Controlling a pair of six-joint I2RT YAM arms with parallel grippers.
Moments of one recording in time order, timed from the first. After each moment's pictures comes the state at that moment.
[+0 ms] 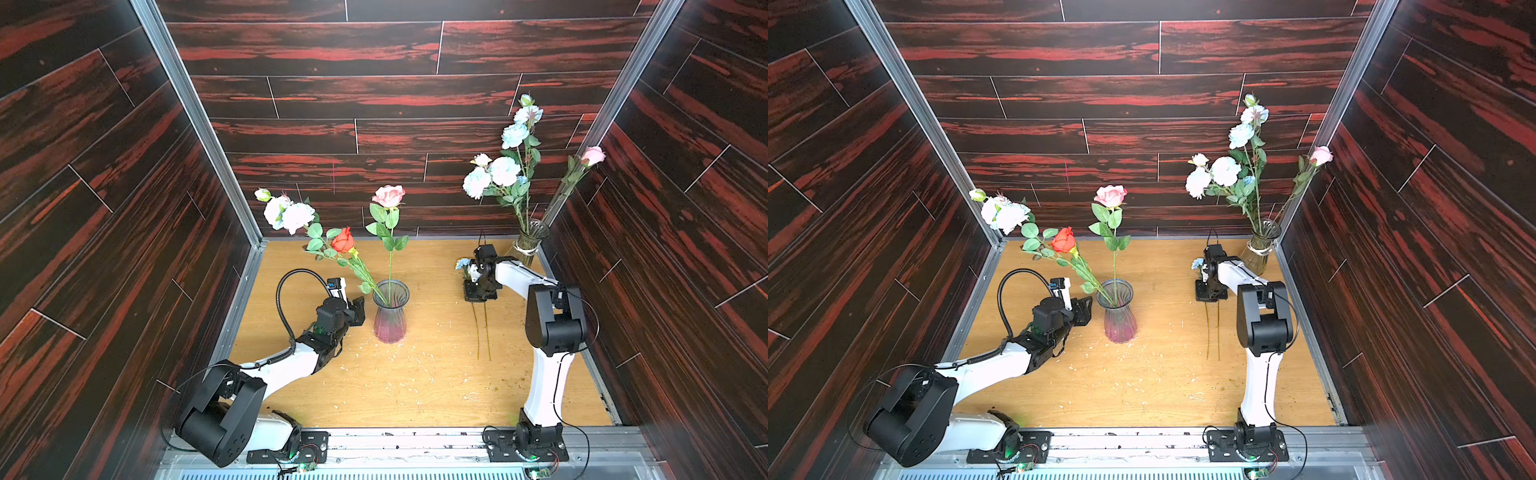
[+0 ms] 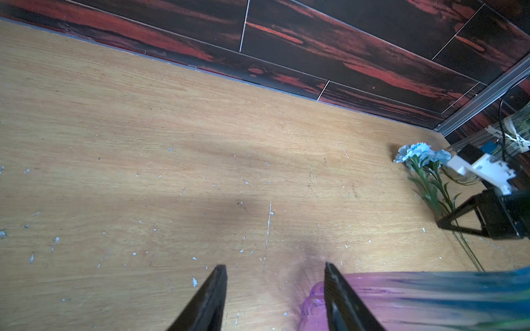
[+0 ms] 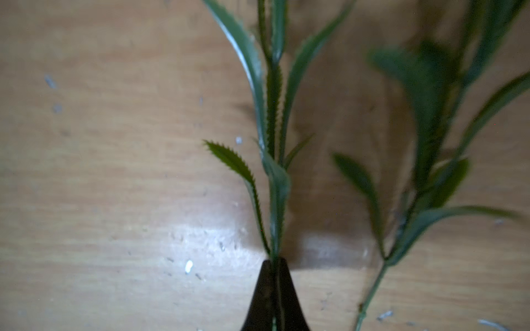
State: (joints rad) left arm -0.46 1.37 0.54 0.42 -0.15 -0.44; right arm 0.16 2.08 1.49 -0.75 -0.09 0.13
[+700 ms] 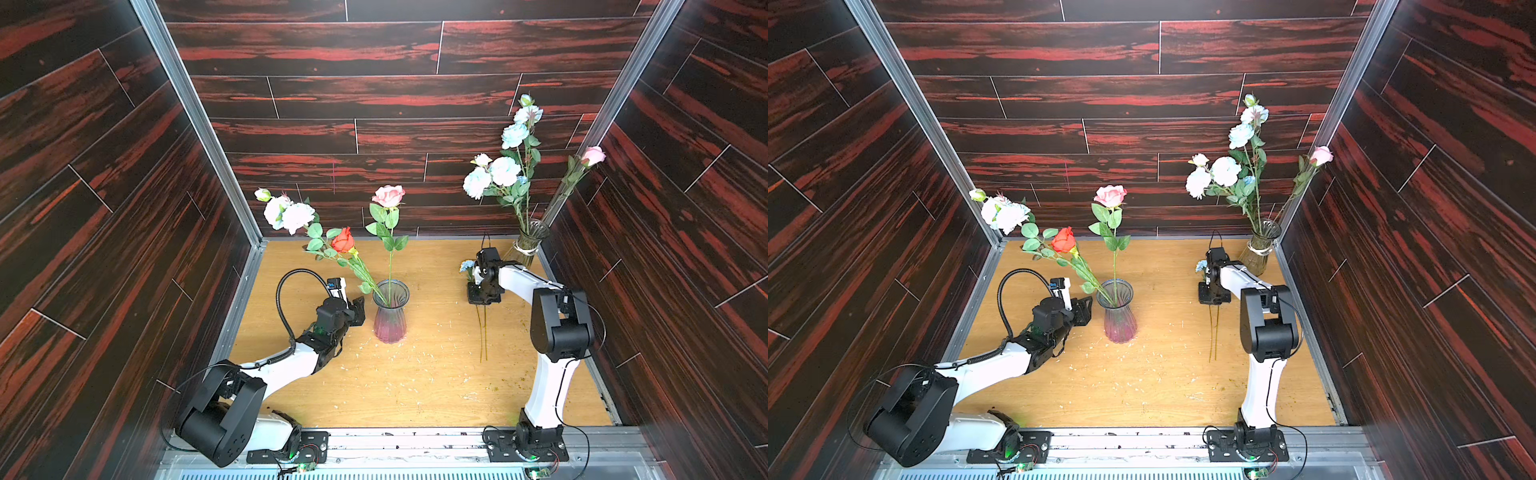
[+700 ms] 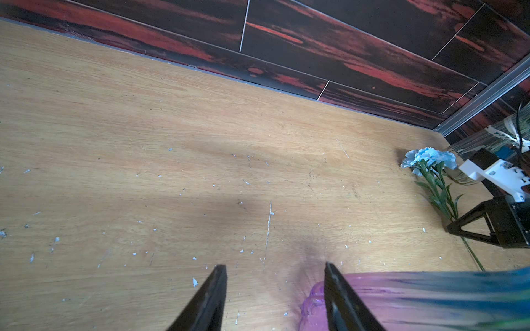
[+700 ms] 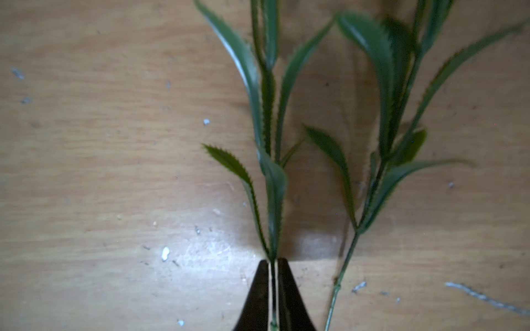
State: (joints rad) left arm -0.46 1.37 0.54 0.42 -0.15 -0.44; right arm 0.15 2.03 1.44 -0.70 -0.01 0.13
